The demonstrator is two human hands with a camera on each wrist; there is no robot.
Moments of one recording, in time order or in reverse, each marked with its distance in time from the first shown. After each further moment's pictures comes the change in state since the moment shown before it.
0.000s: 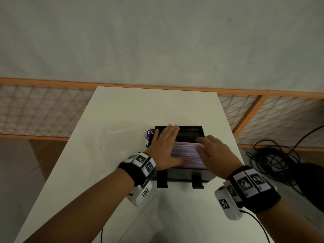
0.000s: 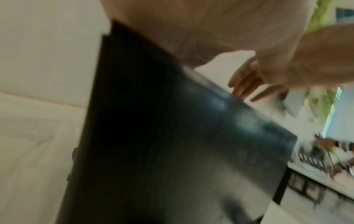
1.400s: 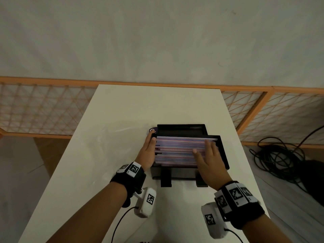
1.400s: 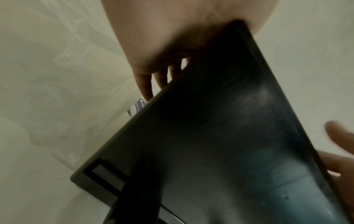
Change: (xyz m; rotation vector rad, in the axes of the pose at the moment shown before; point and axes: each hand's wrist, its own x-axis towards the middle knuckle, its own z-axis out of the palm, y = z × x) left_hand -0.006 -0.064 0.043 -0.985 0.307 -0.336; right_hand -0.007 -0.004 0.057 0.298 -0.022 0.329
